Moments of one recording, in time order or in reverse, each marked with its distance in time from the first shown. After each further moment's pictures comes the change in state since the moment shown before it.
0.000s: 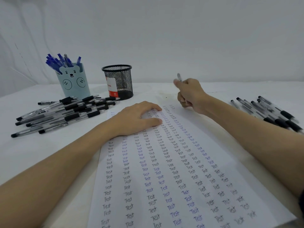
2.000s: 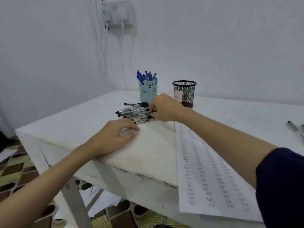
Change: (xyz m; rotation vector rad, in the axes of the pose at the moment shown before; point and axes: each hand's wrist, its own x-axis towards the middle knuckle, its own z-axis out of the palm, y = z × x) left_hand -0.199 -0.077 -0.065 0.108 0.422 -0.169; right_hand -0.076 -0.074 0.184 -0.933 -0.469 -0.763
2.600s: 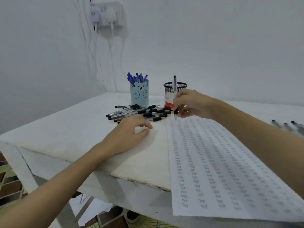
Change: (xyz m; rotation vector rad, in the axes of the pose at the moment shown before) left_hand 0.034 0.027 0.026 -0.023 0.048 0.113; right_hand -0.040 0.056 -0.045 0.904 -0.014 0.461
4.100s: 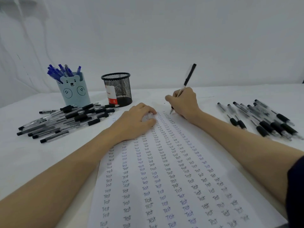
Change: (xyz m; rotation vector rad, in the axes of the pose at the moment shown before) left_hand 0.121 0.075 0.119 -0.009 -0.327 0.063; right_hand 0.006 0.115 -0.089 -0.175 0.716 -0.060
